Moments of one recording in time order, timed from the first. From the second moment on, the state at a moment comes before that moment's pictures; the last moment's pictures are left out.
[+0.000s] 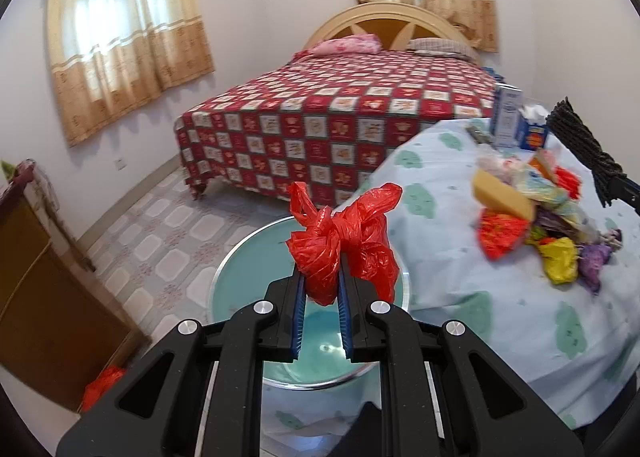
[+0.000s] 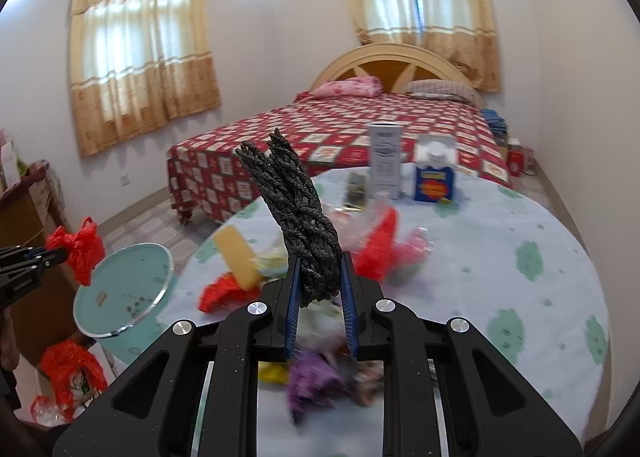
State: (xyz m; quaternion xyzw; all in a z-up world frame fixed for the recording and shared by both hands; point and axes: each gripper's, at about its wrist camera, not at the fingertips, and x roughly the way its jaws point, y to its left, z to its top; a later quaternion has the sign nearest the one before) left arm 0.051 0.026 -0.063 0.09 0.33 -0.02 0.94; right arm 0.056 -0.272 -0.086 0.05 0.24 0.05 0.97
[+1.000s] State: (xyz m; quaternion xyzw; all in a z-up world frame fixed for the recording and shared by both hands) left arm 0.066 0.100 -0.078 0.08 0.34 0.07 0.93; right arm 0.121 -0.146 -0.093 -0.03 0.26 0.18 0.95
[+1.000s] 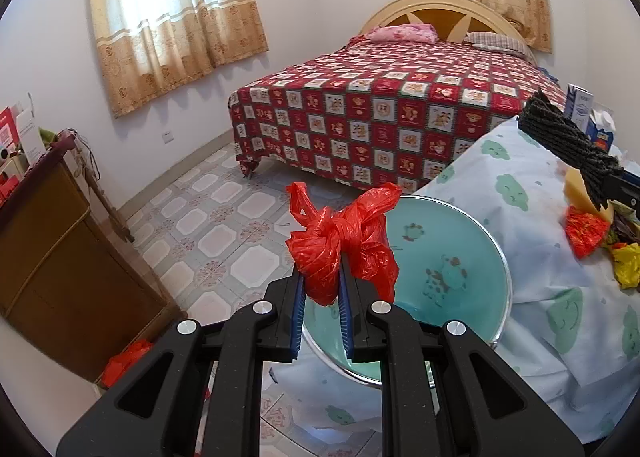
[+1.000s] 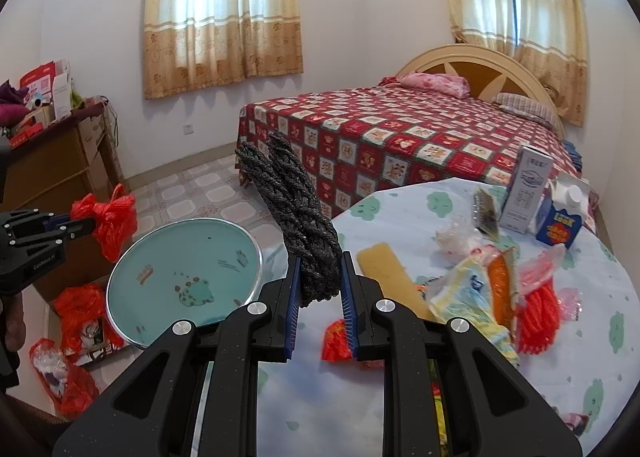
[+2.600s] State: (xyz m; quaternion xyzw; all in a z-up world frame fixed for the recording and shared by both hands) left arm 0.064 0.097 -0.096 0.08 0.35 0.07 0.93; right arm 0.128 -0.099 -0.121 -0.07 0.30 0.23 0.92
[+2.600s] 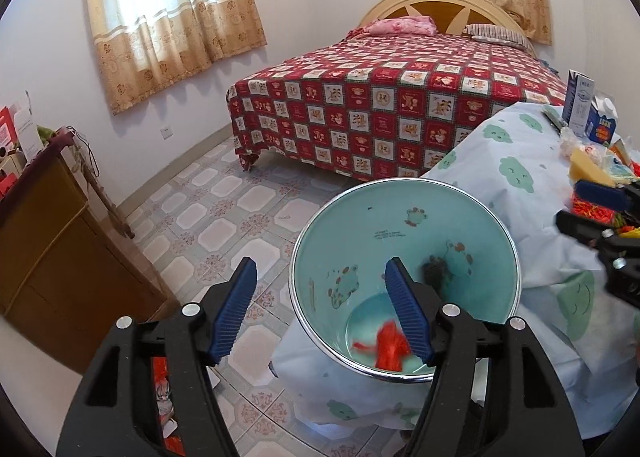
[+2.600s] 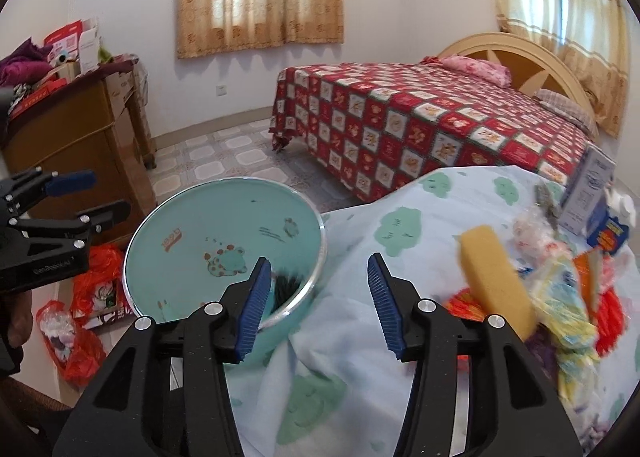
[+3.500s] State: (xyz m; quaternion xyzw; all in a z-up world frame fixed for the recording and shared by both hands) left arm 0.048 -0.047 -0.116 0.15 0.36 -0.05 0.92; right arm 0.048 -0.356 -0.152 0.06 0.33 -0.02 0.94
